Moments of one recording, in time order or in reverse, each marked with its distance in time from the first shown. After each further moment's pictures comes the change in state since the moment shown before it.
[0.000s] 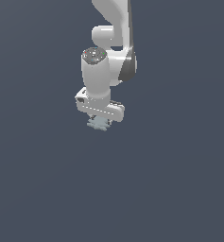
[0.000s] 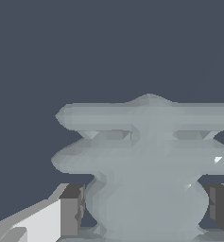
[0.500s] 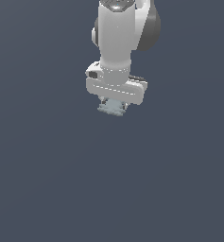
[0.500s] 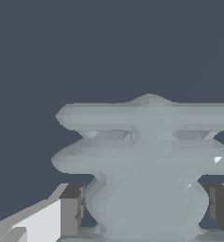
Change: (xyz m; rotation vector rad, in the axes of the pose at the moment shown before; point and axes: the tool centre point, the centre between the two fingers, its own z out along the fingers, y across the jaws) arm -0.010 -0.059 -0.107 -0.002 0.001 0.000
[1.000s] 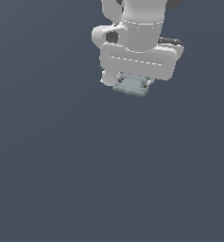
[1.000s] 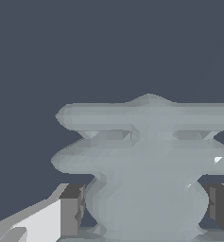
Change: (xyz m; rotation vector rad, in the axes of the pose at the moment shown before) arm -0.007 -0.056 -0.100 0.001 0.000 -0.001
